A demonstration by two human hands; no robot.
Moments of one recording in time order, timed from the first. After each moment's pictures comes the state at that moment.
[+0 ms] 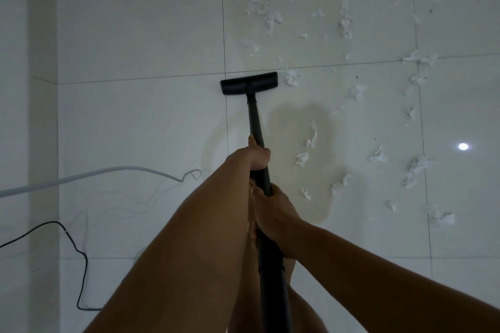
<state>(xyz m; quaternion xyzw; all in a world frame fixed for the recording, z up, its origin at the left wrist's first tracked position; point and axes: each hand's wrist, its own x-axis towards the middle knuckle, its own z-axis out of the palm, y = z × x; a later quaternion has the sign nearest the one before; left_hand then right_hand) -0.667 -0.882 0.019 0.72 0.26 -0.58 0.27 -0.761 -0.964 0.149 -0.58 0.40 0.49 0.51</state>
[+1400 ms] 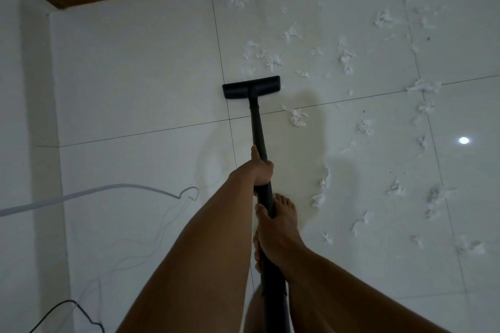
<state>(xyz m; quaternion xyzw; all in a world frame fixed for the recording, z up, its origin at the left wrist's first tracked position) -0.520 -0.843 0.027 0.75 0.20 -0.57 0.28 -0.632 -0.905 0.124 -0.61 0.41 0.39 0.56</state>
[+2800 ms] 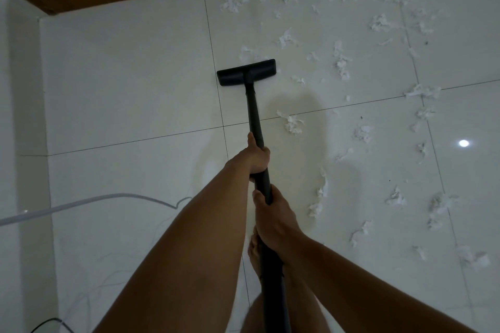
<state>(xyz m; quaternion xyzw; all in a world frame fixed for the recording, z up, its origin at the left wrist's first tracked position) -0.472 -0.861 0.000 0.76 0.21 -0.52 0.32 -0.604 -0.925 0.065 -0.71 0.33 0.39 0.48</state>
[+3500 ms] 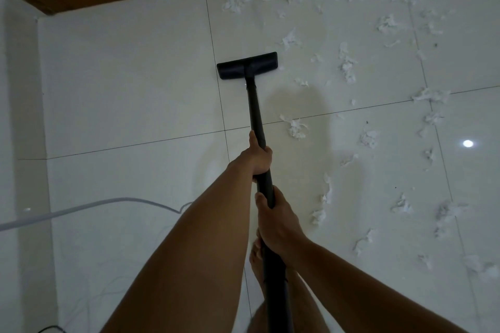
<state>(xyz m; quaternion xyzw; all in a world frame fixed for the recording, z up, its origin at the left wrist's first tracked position) -0.449 -0.862 -0.014 0.77 0.20 -0.52 0.31 -0.588 -0.922 0.038 -0.72 0.33 0.40 0.47</state>
